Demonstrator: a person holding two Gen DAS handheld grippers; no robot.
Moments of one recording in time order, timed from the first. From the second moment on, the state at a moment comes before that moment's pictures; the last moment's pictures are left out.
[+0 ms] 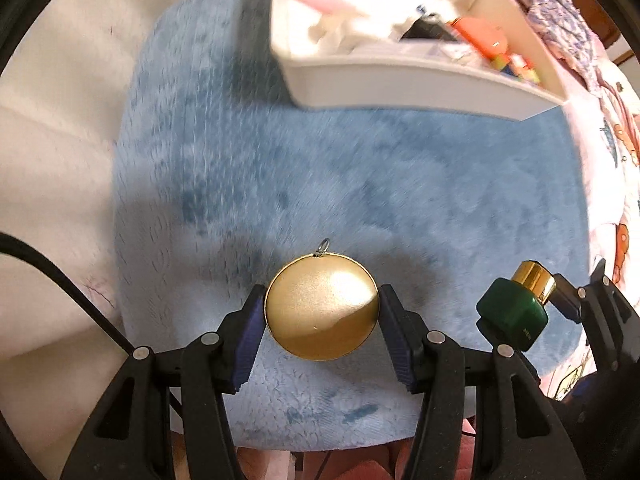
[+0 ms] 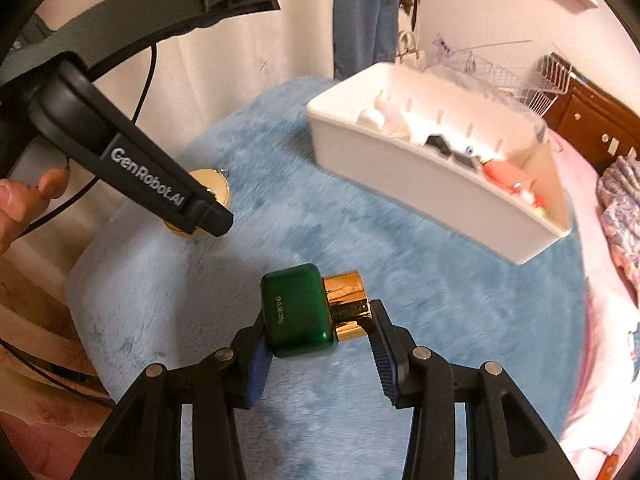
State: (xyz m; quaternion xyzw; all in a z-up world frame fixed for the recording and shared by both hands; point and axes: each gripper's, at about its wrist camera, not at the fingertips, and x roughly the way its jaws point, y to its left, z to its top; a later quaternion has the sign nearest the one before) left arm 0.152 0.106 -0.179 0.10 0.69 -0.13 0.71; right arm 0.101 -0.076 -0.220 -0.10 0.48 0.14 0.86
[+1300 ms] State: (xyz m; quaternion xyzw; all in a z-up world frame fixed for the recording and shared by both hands) left arm 0.298 -0.035 -0.048 0.02 0.47 -0.13 0.87; right arm 0.239 -0.194 -0.127 -0.06 0.37 0.16 0.92
